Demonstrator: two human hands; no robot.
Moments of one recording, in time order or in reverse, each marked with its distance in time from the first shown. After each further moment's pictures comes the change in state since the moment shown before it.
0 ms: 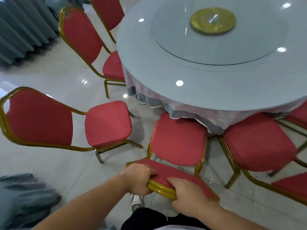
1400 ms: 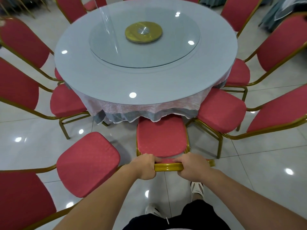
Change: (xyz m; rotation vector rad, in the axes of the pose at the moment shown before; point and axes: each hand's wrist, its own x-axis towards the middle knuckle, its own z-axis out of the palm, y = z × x) left_hand 0.026 -0.088 -0.069 0.041 -0.223 0.228; right_hand 0.055 -0.080 0.010 -0.015 0.399 0.310
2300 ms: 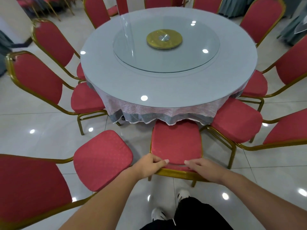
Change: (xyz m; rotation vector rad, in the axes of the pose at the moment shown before) left_hand -0.060 -0.047 -0.005 -0.580 0.170 -0.103; right_hand -0.006 -0.032 -0.019 0.577 -0.206 0.120
